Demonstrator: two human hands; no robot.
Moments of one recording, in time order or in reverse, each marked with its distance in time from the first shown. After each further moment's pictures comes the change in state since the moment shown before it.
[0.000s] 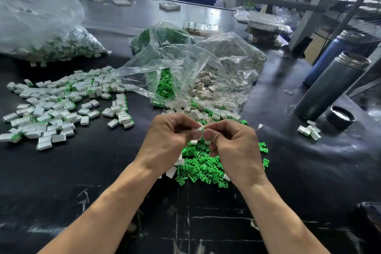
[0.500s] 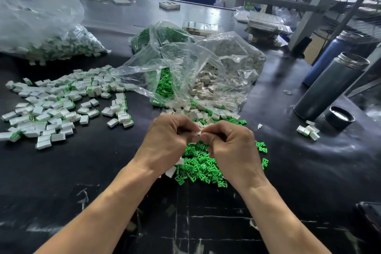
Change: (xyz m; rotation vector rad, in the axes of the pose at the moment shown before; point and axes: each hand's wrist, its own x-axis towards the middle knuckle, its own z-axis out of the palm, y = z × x) left_hand 0.002 -0.002 -0.001 0.200 -0.015 0.031; right_hand -0.001 0.002 0.000 -0.264 -0.007 -0.131
